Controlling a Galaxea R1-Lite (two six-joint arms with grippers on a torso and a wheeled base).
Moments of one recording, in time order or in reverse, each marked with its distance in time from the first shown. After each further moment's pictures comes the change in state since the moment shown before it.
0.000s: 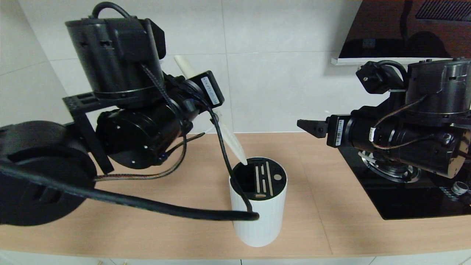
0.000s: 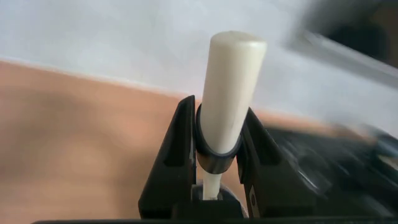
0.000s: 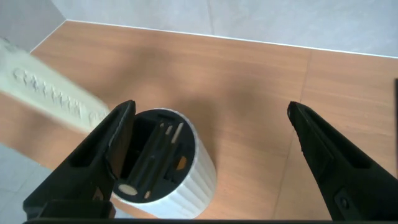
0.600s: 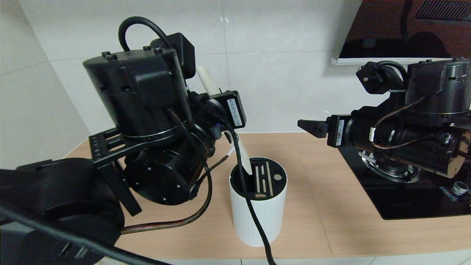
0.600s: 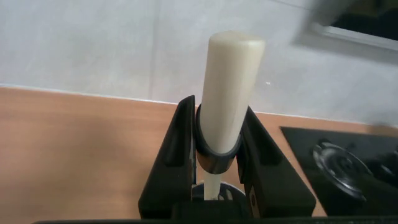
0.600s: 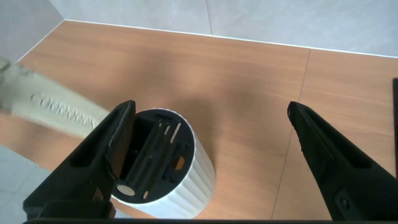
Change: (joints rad) left arm -0.124 0.028 0.106 -0.205 0.125 0.162; right arm -0.003 0.000 0.001 0.000 0.000 -0.001
